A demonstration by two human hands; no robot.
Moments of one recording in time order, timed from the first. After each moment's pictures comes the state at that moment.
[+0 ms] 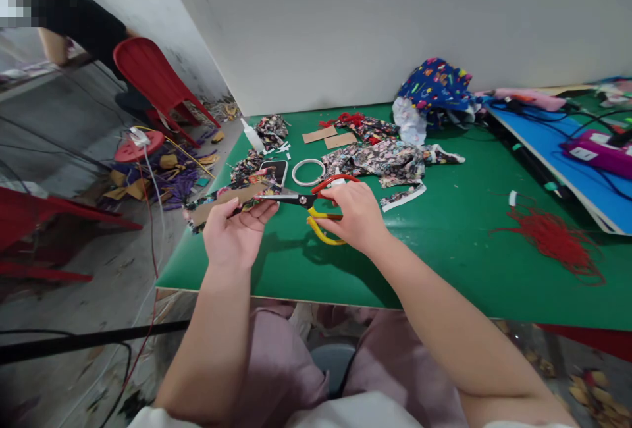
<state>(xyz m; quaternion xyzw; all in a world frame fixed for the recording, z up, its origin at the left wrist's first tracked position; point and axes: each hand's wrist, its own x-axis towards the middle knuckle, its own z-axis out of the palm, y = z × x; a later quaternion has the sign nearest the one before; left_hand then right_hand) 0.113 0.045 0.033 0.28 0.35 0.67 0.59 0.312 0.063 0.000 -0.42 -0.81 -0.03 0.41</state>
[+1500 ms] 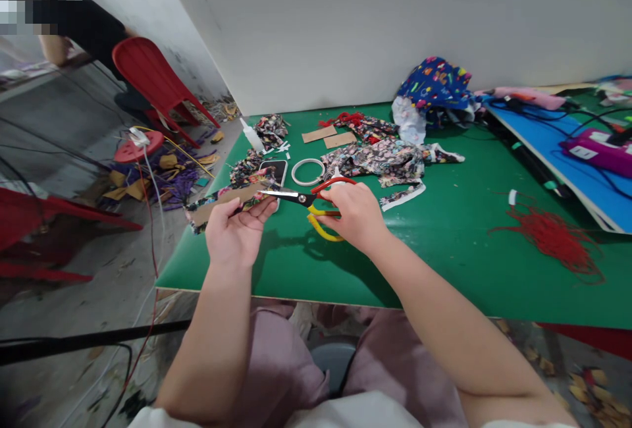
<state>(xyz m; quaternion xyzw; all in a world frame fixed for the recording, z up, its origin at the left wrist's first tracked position) 0.112 0.049 0.029 0.29 0.36 0.68 0.57 0.311 0.066 -0.005 -0.43 -0.82 -0.04 0.38</state>
